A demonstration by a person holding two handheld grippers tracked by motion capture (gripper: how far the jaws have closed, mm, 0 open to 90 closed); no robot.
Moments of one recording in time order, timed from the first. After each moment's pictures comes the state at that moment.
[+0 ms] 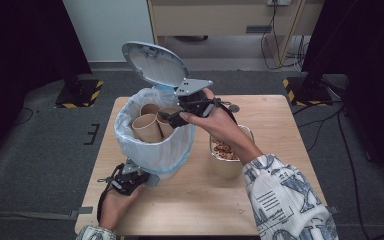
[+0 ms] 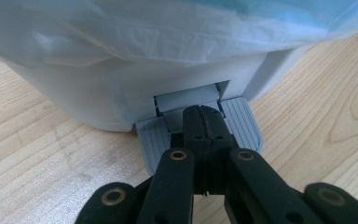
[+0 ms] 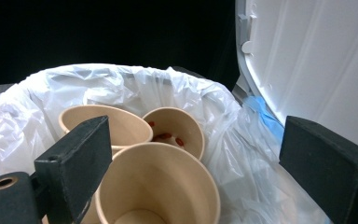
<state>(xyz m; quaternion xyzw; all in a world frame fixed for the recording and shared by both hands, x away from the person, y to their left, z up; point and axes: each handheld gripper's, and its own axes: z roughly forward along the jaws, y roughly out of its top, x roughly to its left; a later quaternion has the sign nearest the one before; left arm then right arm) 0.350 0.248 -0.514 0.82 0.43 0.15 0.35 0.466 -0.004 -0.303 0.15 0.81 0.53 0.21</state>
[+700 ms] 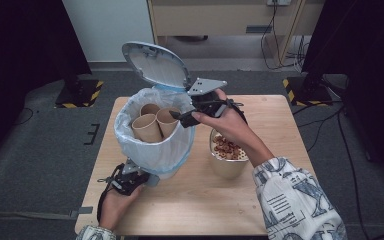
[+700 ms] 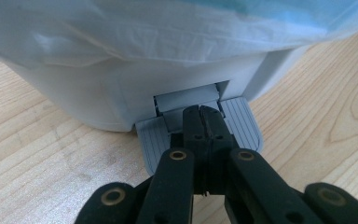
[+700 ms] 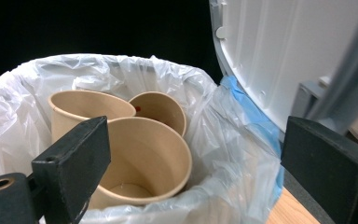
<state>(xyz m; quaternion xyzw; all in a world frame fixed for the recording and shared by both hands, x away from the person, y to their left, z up) 0.350 0.248 -0.514 0.82 0.43 0.15 0.35 0.466 -0.034 -0.304 0.17 0.80 0.53 0.21</state>
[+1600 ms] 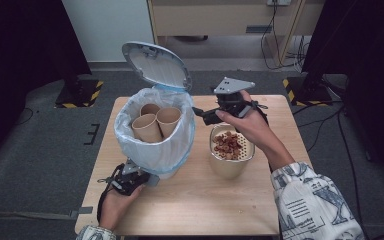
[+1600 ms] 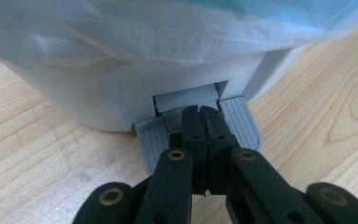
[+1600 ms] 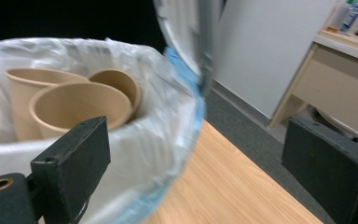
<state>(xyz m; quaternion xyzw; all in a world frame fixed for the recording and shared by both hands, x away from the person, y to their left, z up) 0.349 0.247 -0.514 0.82 0.42 0.15 0.35 0.471 -0.096 -0.311 0.22 0.79 0.53 0.24</state>
